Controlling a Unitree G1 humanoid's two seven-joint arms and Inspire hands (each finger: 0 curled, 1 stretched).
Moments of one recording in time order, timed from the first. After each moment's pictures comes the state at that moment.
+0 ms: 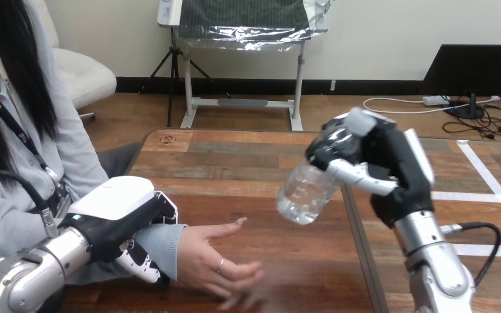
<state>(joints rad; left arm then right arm) -0.20 0.70 -0.20 0.34 0.64 -0.48 -0.22 -0.36 -0.11 -0.15 0.71 0.19 -0.58 0.38</state>
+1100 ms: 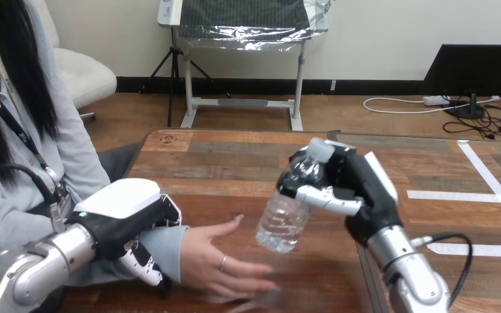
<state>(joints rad) -0.22 0.69 -0.20 0.32 0.63 -0.45 -0.31 -0.40 -0.08 -0.11 0.90 0.10 -0.61 0.36</state>
